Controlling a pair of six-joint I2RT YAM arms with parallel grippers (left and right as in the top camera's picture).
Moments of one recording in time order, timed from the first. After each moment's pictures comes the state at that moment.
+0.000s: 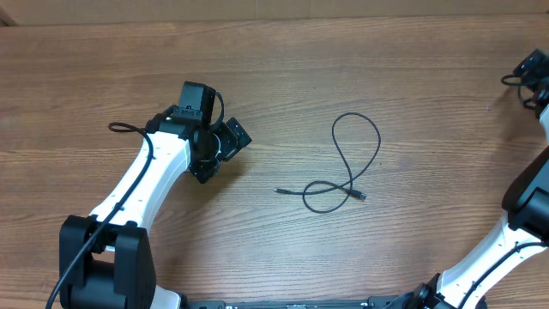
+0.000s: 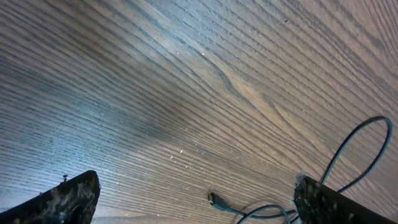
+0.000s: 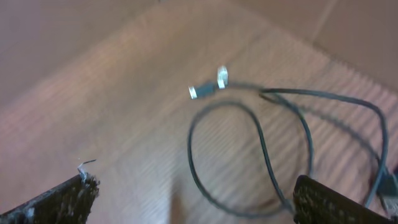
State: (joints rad) left arm -0.21 1.66 1.15 -0.77 0.24 -0.89; right arm -0.57 2.19 1.67 -0.18 0.06 0.20
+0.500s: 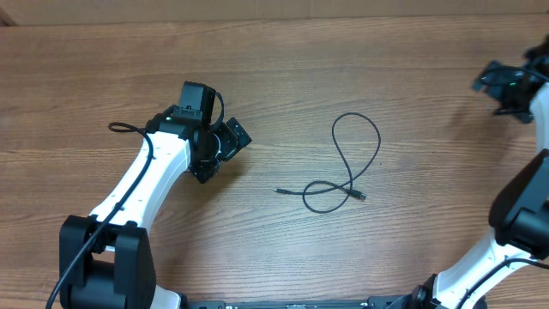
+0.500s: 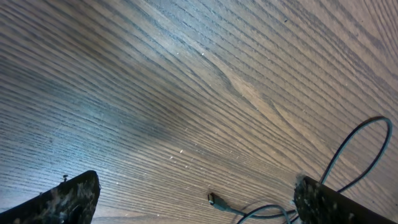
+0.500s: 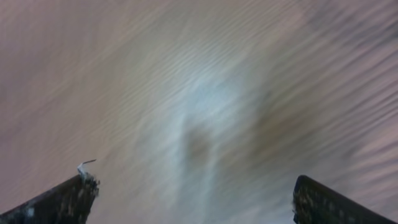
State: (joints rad) left arm -0.21 1.66 1.15 -0.77 0.24 -0.89; right arm -0.43 2.03 1.68 -0.79 -0.12 0.20
